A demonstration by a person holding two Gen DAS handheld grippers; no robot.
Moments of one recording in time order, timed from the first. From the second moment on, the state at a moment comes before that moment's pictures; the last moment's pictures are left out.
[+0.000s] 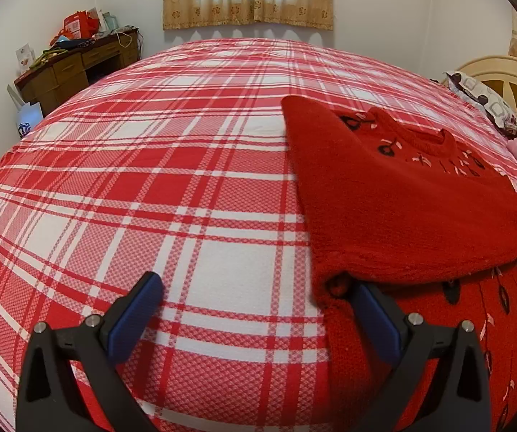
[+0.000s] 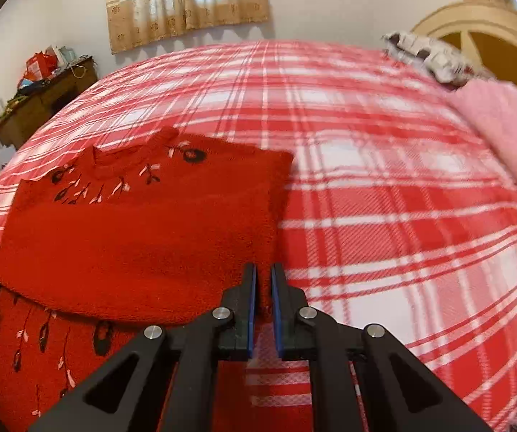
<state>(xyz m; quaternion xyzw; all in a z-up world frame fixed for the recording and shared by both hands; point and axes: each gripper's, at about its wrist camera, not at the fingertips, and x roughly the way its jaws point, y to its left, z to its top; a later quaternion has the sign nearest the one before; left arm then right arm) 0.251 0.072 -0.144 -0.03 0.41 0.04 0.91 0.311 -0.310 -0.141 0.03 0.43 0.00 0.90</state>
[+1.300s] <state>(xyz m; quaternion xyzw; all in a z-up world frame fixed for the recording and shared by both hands) 0.275 0.047 -0.135 0.04 0.40 0.03 0.92 0.302 -0.293 -0.152 0.06 0.41 0.06 0.91</state>
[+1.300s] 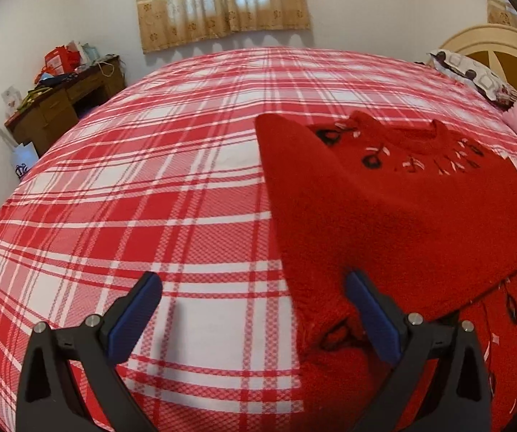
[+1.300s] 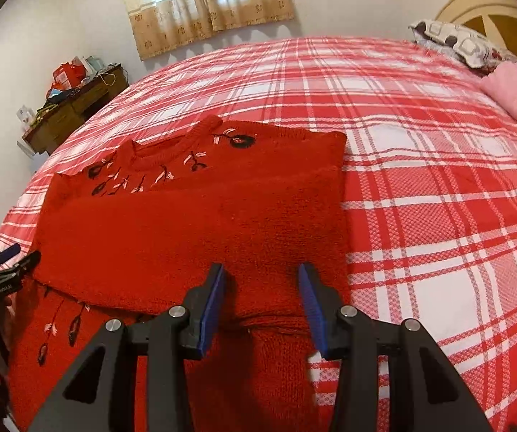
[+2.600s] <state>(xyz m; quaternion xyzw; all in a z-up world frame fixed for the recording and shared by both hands) 0.187 0.036 -0.116 -0.02 0.41 -0.05 0.91 0.184 -0.283 -0.135 0.06 0.43 0.04 0.90</state>
